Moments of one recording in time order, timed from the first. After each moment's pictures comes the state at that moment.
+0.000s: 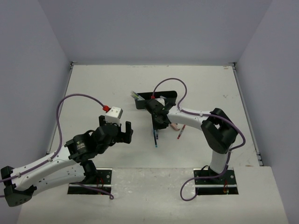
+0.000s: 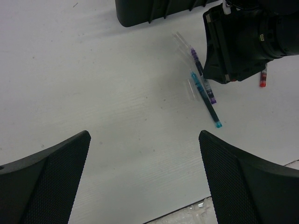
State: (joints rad) left arm -1.03 0.72 0.72 -0.63 -0.55 -0.54; right arm 0.84 1.85 1.24 -0.61 0.21 0.68
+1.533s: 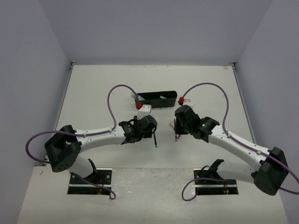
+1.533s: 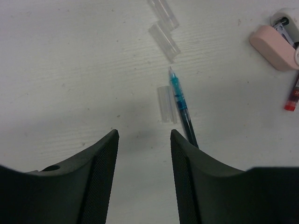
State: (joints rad) left arm -1.03 1.46 0.85 -0.35 -0.51 -0.76; right arm 0.78 1.15 0.85 -0.61 0.24 0.67
